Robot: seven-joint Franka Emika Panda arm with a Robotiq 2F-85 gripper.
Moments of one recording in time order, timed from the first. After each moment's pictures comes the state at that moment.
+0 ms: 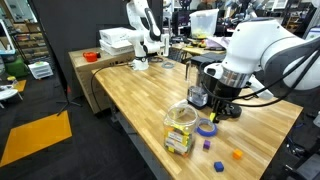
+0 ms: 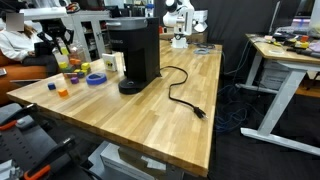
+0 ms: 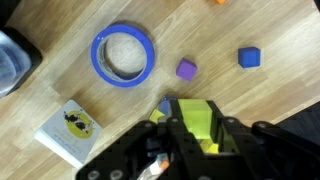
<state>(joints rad) 0.26 0.11 0.35 -2.47 -0.14 2.70 -0.36</state>
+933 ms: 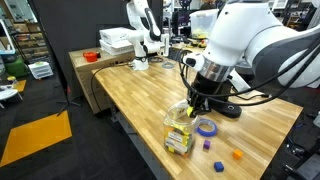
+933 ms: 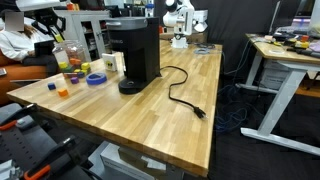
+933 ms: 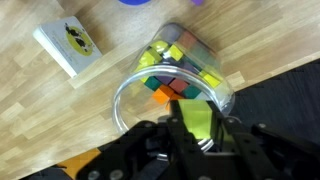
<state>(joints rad) 0.36 0.17 0.36 -2.29 -0.29 2.70 -0.28</state>
